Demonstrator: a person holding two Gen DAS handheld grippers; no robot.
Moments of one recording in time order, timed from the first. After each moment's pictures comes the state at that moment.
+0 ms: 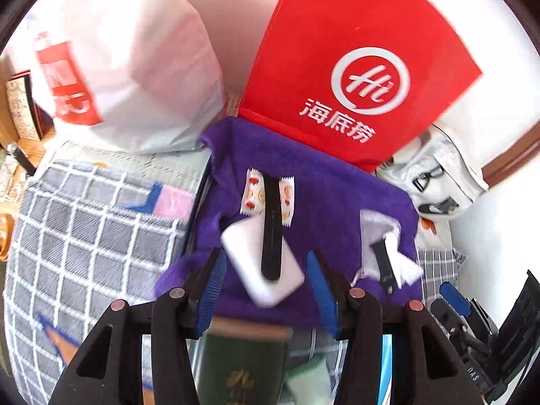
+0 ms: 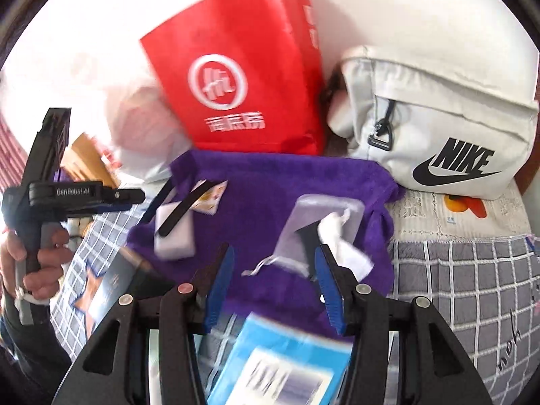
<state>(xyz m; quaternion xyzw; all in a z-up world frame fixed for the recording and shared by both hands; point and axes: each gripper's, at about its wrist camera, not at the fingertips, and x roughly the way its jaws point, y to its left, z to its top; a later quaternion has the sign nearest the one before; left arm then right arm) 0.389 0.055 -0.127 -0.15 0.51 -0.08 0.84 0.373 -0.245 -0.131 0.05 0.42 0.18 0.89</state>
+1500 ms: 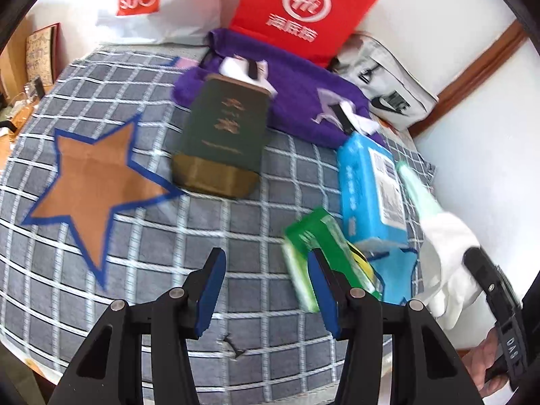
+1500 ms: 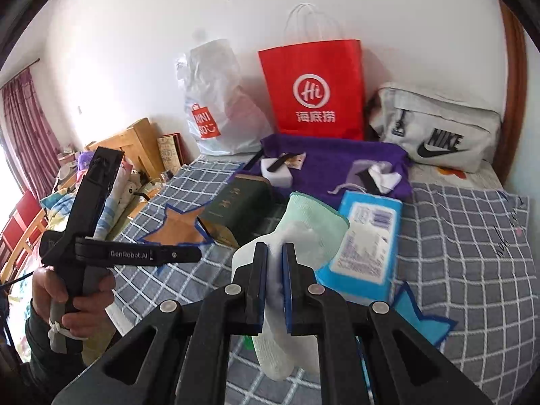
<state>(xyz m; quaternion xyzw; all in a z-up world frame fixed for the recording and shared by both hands) 0.171 0.038 -0.157 -0.15 0.54 -0.13 0.82 0.133 -0.219 -0.089 0.04 0.35 0.21 0.91</state>
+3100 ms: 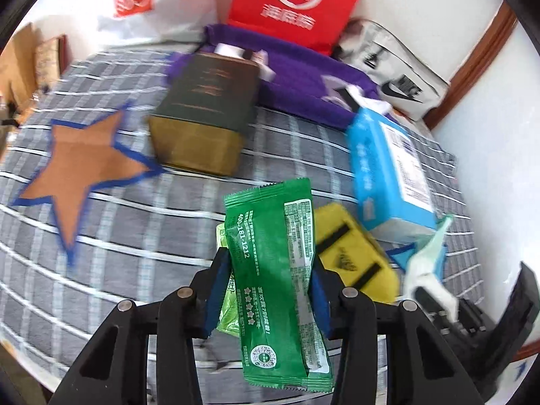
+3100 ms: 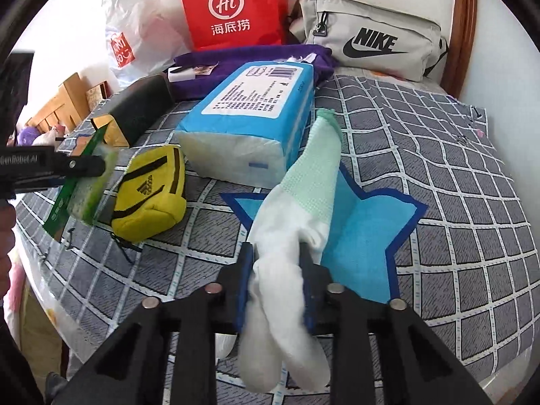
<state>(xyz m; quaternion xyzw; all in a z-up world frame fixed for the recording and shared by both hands) 0.152 0.010 -0.190 -0.10 0.50 -0.08 0.86 0.122 -0.274 -0.224 0.01 0.45 0.09 0.89</state>
